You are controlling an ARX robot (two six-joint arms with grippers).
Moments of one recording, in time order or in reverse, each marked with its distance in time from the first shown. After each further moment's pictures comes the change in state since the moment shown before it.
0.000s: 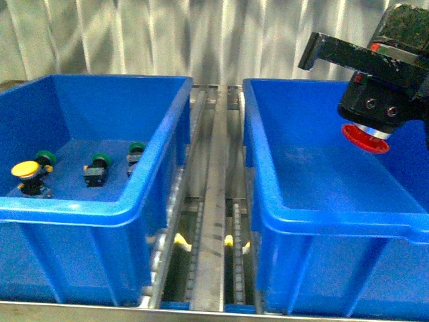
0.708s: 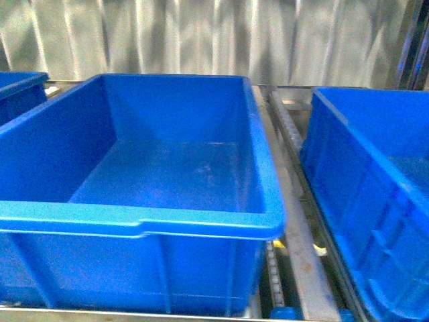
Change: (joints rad) left arm 0.000 0.000 0.000 0.002 0.003 0.000; right arm -0.213 -0.166 -0.102 -0.070 -0.098 0.066
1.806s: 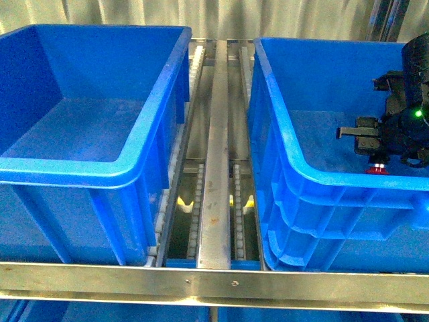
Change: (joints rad) left arm 0.003 0.000 0.000 0.001 0.000 0.003; right arm -0.442 0.983 0.974 -0.751 -0.482 -0.106
